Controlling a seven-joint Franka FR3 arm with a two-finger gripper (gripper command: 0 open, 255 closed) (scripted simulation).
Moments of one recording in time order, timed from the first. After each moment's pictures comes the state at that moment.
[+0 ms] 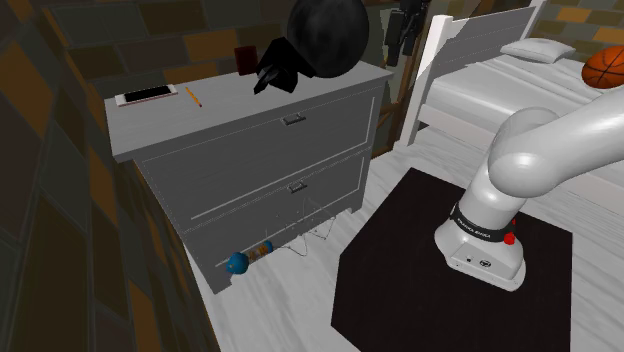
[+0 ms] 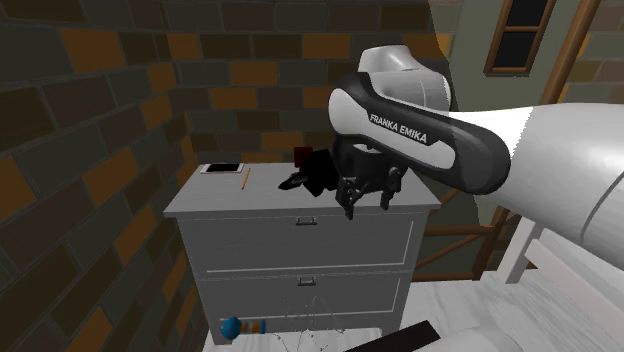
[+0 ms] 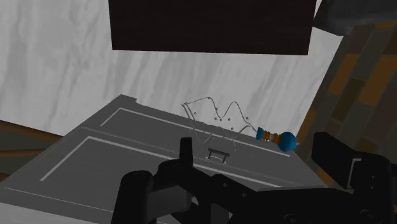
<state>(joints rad) 0.02 -0.80 -0.03 -2.33 -0.03 1.53 -0.05</state>
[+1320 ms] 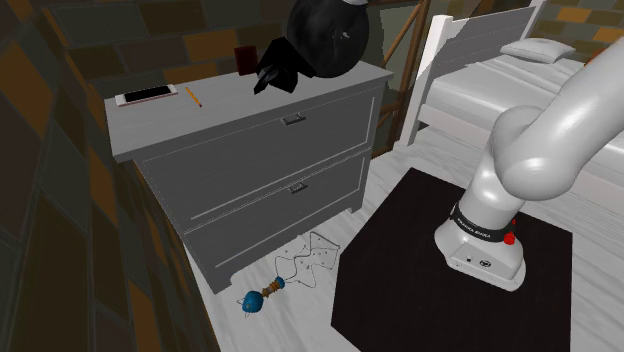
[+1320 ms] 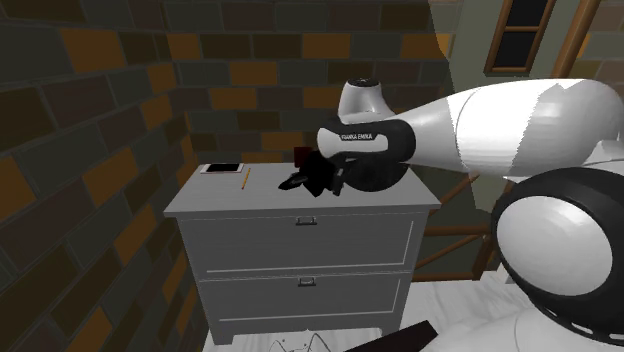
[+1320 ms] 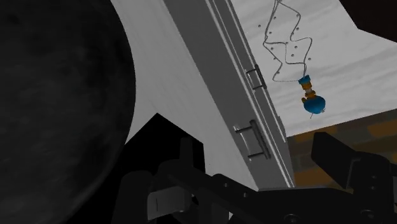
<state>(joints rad) 0.23 -0.40 -0.27 -2.27 -0.18 2.22 -0.81</state>
